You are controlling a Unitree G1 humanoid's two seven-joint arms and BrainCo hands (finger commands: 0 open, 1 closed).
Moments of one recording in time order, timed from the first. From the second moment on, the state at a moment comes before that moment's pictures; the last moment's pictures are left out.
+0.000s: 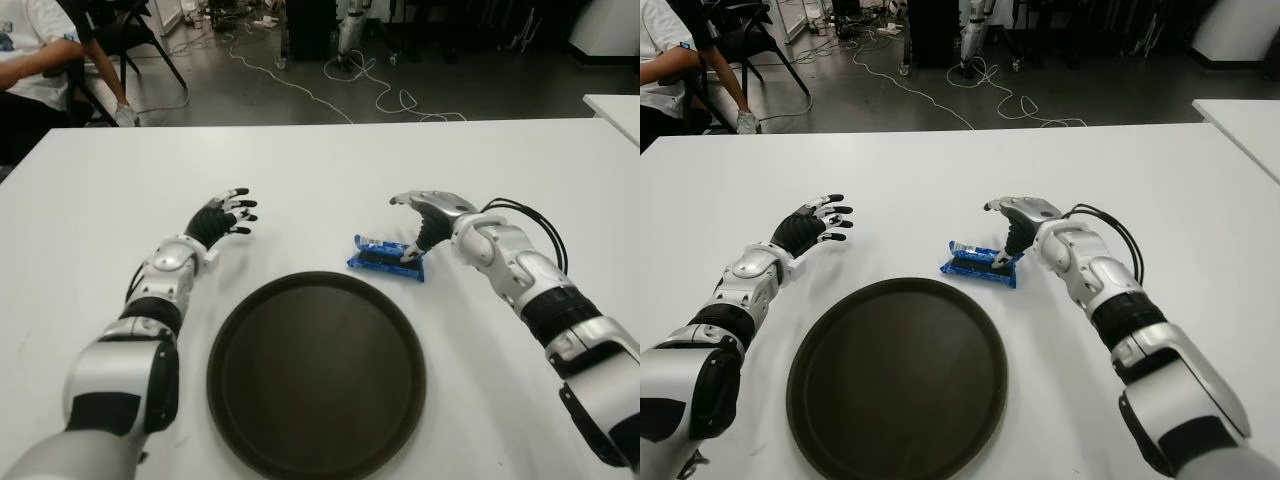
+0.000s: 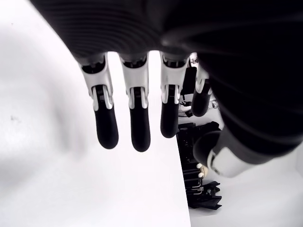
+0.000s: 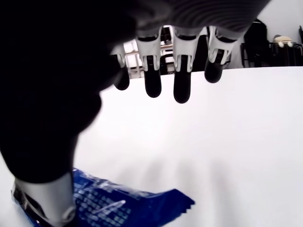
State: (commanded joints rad) left arm -0.80 0.19 0.12 1.31 0.05 -0.27 -0.30; right arm -0.72 -0.38 0.54 0.77 -0.72 -0.09 0.19
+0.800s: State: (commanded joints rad) left arm -0.80 0.19 0.13 1.31 0.04 -0.27 -0.31; right arm -0.77 -0.33 0.57 0.91 -0.72 -0.09 0.17
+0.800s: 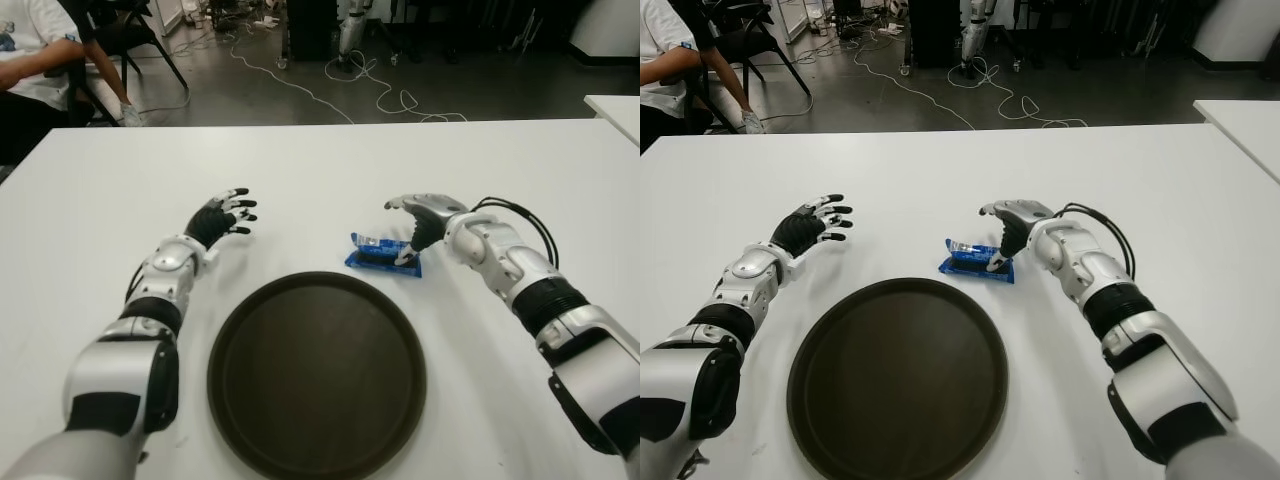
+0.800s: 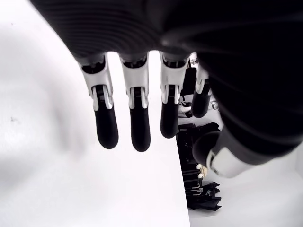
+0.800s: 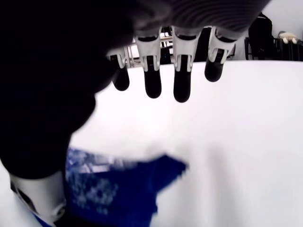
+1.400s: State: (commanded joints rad) left arm -0.80 0.19 0.13 1.31 0.04 -0.26 -0.31; right arm -0.79 -0.31 0.59 0.97 -0.72 -0.08 0.15
